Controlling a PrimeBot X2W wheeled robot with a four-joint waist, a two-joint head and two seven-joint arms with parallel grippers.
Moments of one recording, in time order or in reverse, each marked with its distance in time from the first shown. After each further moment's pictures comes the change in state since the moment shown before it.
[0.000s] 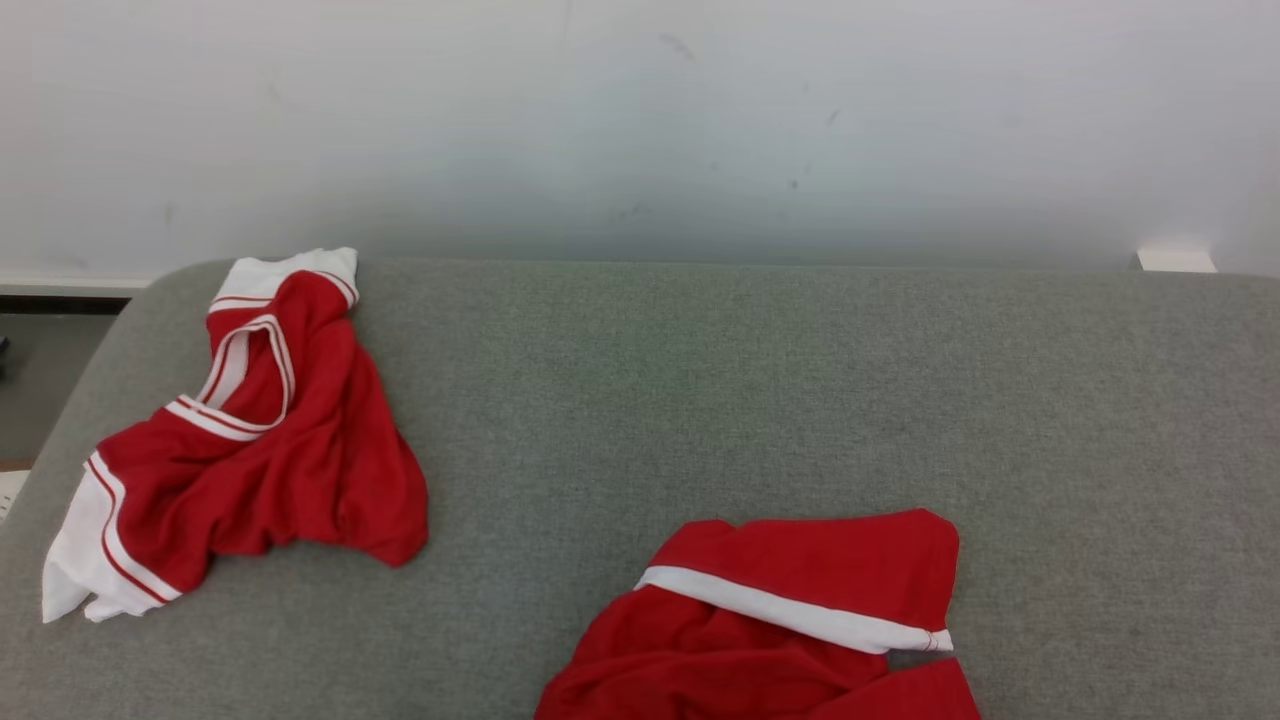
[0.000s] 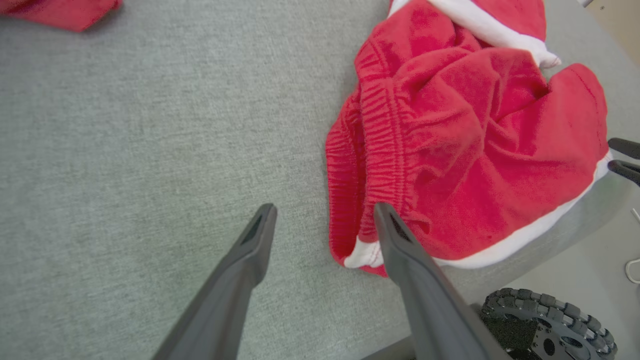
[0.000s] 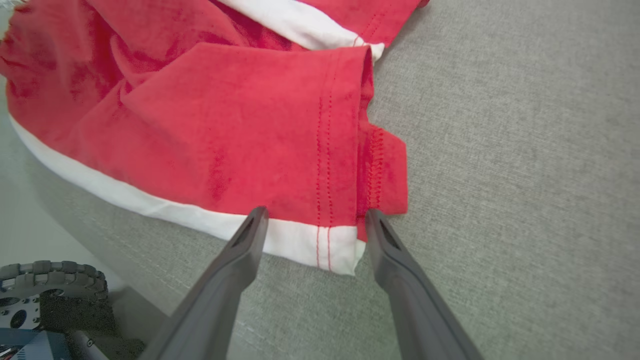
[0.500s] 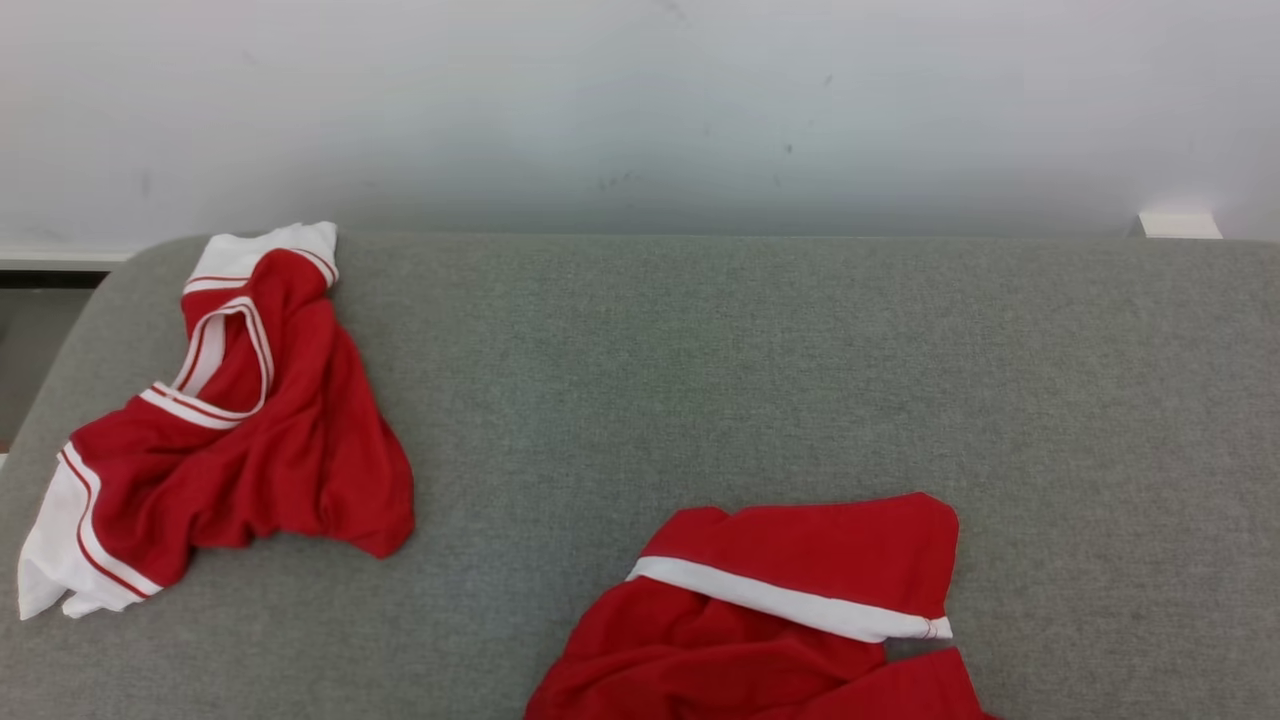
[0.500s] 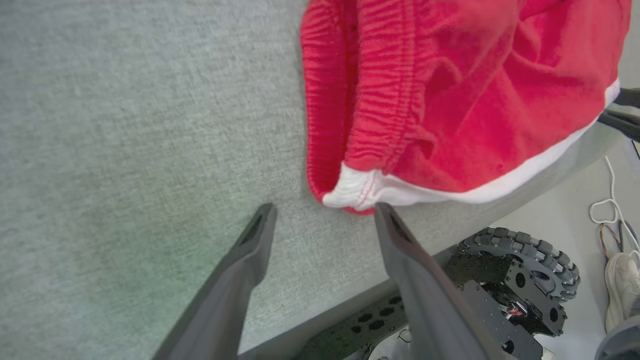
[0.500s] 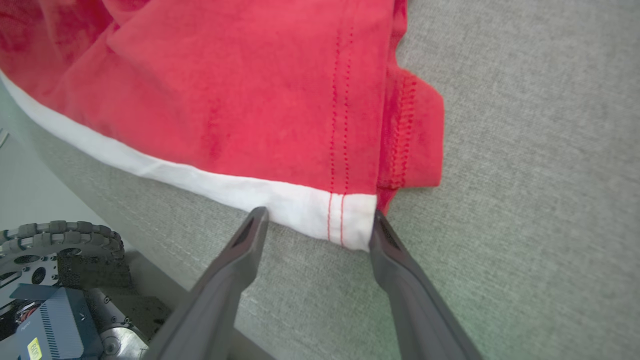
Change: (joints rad) left arm -0.017 0.076 -0.114 0.032 -0.101 -0.001 0.064; right arm -0.053 -0.051 0.092 0.012 0.046 0.000 0.065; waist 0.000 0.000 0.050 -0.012
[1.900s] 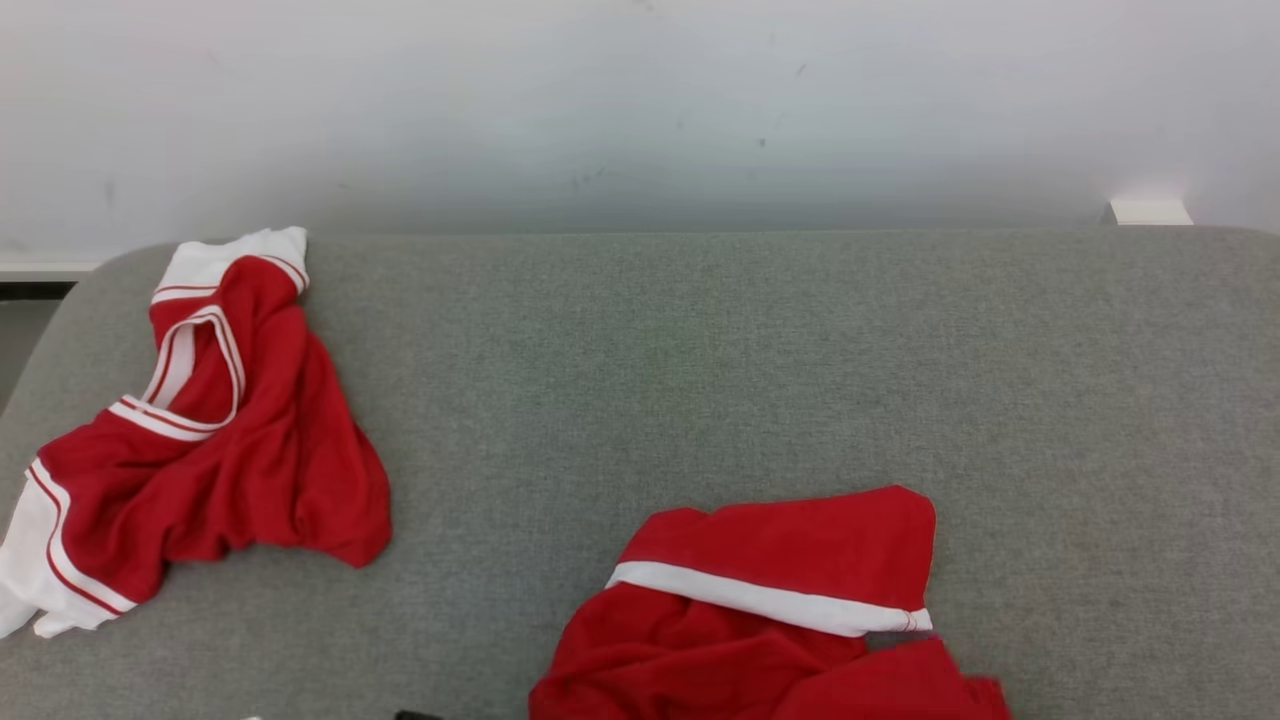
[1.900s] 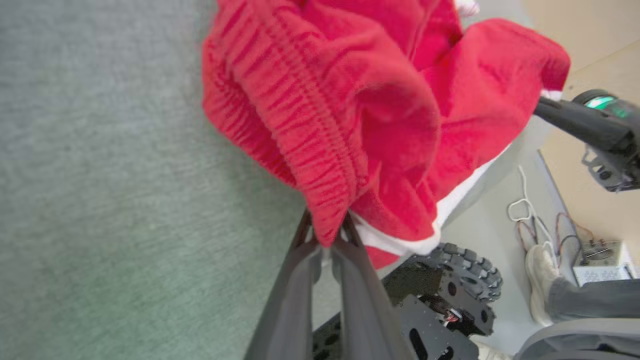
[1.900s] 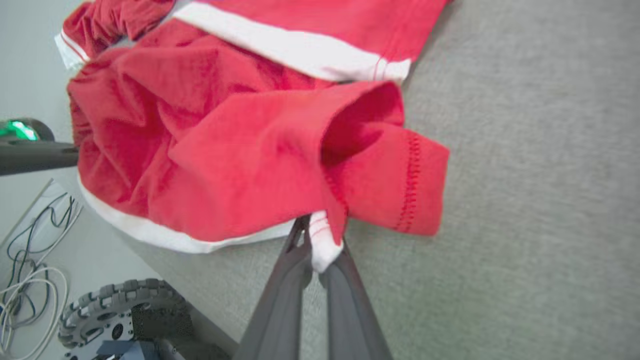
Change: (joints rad) left arm -0.156 0.049 -0.238 0.014 -0.235 0.000 -0.102; right arm -0.106 -0.079 0.120 -0.106 0.301 -0.002 -0.004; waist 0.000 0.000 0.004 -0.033
